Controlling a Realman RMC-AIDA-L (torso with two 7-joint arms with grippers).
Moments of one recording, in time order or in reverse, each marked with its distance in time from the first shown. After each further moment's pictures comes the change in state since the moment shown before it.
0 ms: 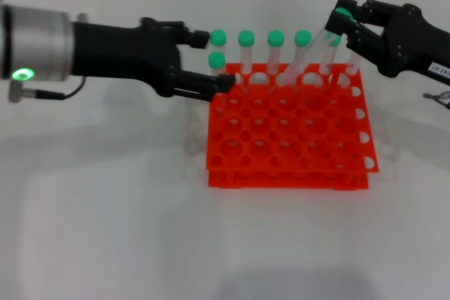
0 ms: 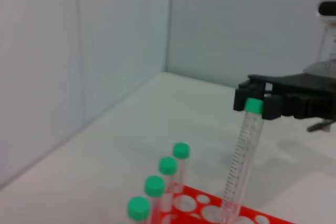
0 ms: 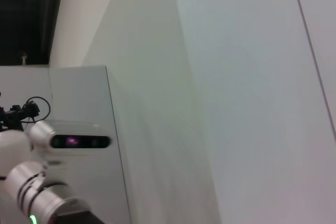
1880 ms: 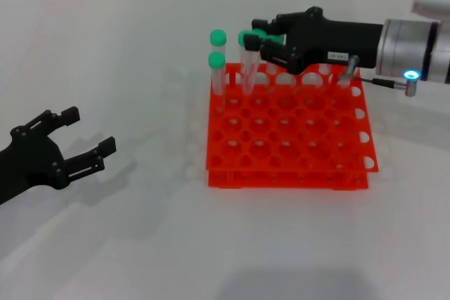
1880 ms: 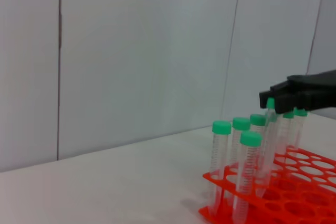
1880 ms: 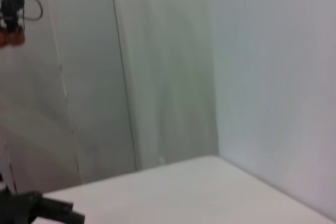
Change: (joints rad) left arm 0.408 0.001 -0.126 -0.435 -0.404 -0.132 0.686; right arm 0.210 0.021 -0.336 -0.018 0.011 0.436 0.090
